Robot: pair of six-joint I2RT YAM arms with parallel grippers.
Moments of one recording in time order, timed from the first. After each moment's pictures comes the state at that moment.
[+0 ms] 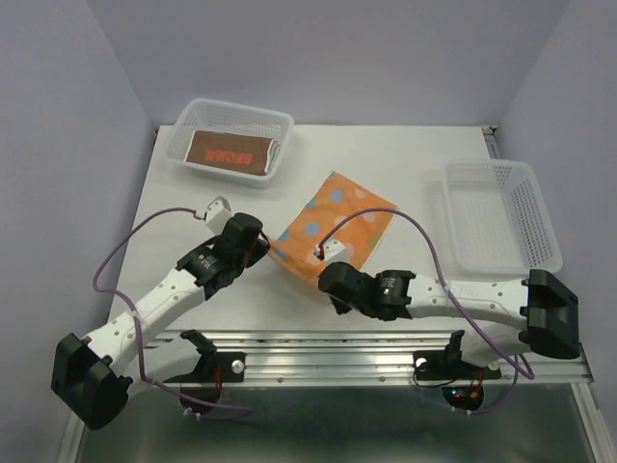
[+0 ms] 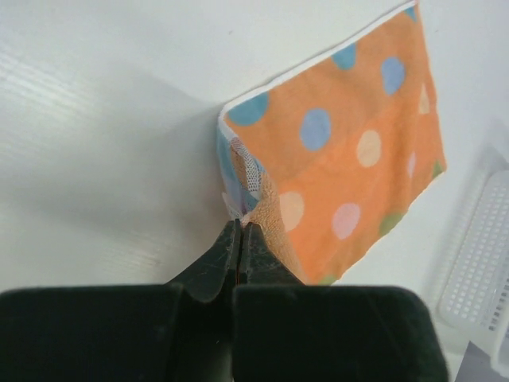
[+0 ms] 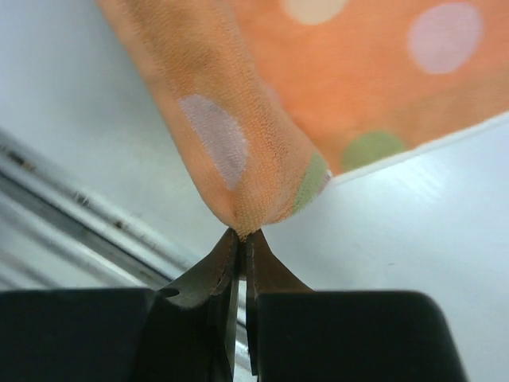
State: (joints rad) left arm -0.65 0.93 0.70 -0.56 -0.41 -1.16; right arm 1.30 1.37 0.90 -0.47 0.41 0.54
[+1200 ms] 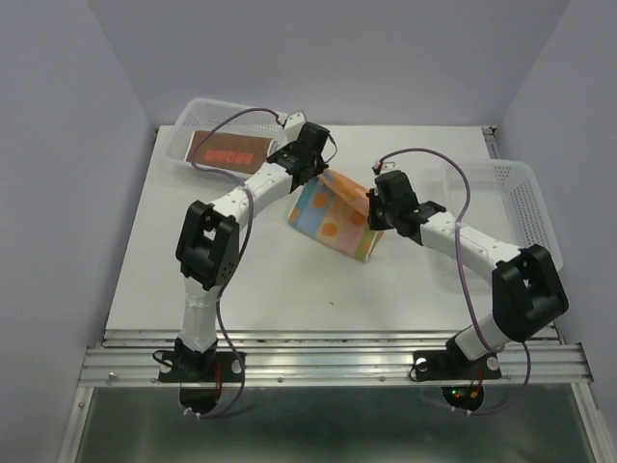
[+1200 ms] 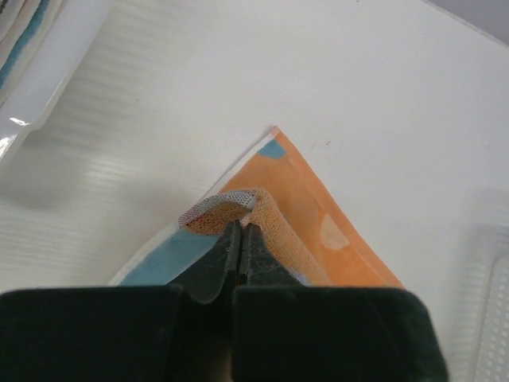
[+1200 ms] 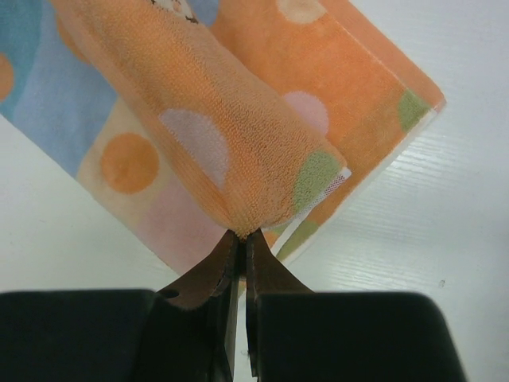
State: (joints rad) left arm -0.59 2.01 1.74 -0.40 -0.39 -0.79; right arm 0.52 1.51 1.02 -0.27 0.17 0.32
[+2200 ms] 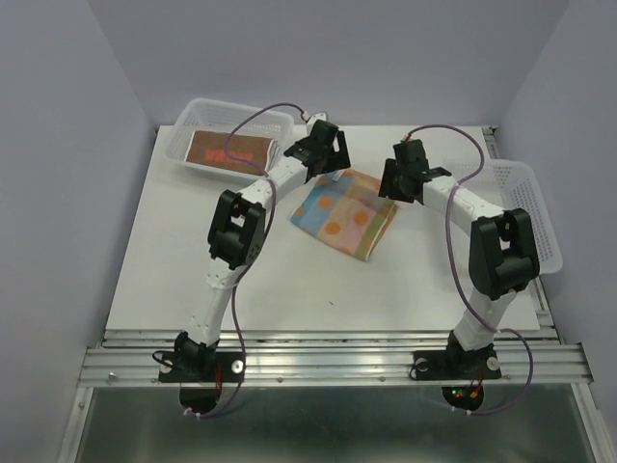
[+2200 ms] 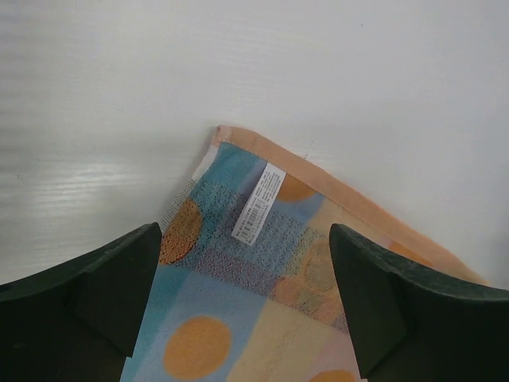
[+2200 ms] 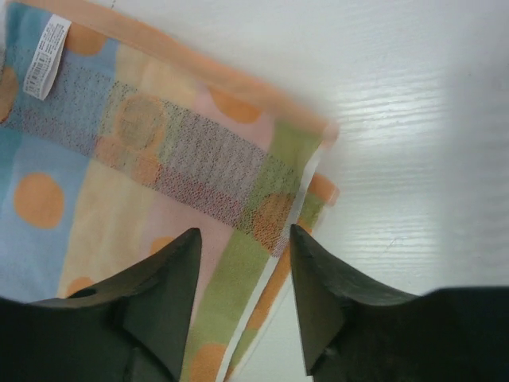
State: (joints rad) left arm -0.56 2.40 2.13 -0.42 -0.20 -0.61; right arm 0.29 1.81 1.33 -0.36 0.16 0.43
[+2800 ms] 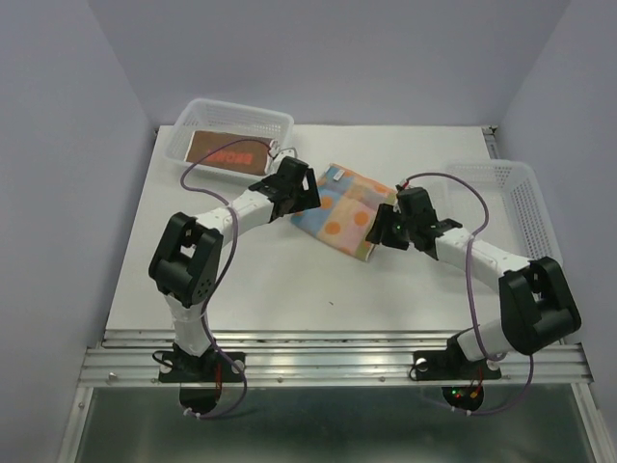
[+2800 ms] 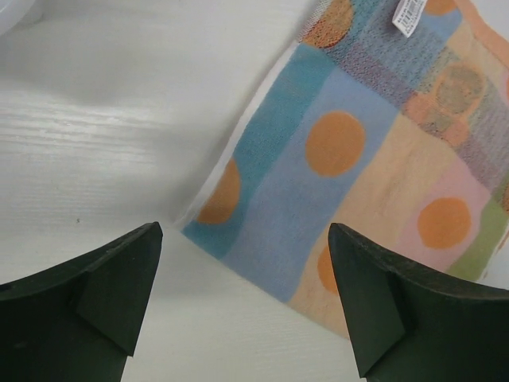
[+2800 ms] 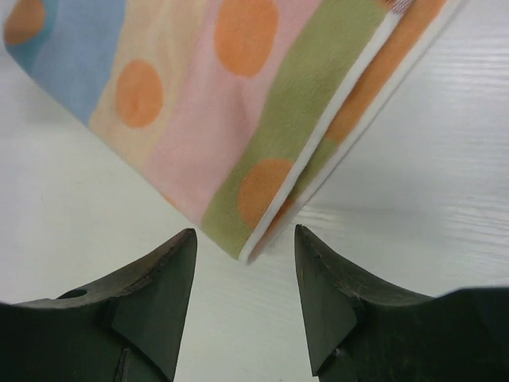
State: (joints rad) left arm -0.56 1.82 1.29 -0.26 -0.23 -0.62; right arm 0.38 1.43 0.82 -0.20 -0.07 0.56
